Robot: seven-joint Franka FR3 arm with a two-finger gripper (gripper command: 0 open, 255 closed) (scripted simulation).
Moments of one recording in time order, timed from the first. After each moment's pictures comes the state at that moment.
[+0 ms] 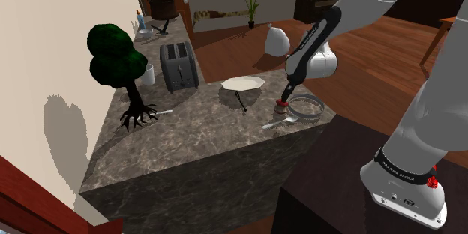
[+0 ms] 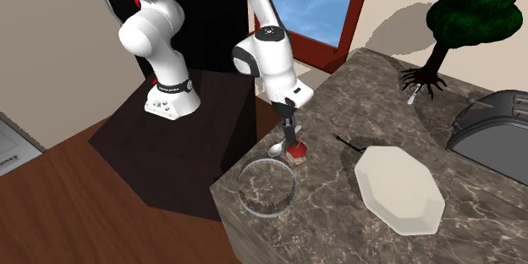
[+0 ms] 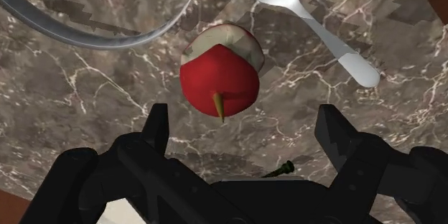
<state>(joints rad) 0.01 0.12 -0.23 -2.64 0.36 3.00 -0.75</state>
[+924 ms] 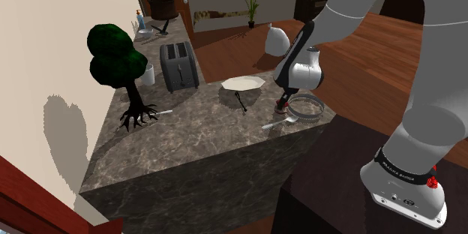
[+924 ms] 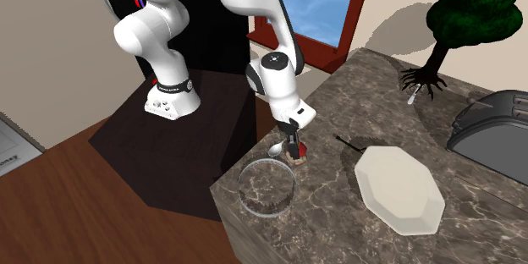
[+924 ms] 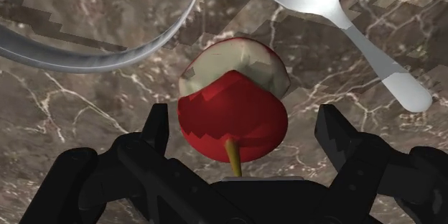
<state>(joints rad) -0.22 0.36 0.04 -2.52 0.67 3.13 -1.02</state>
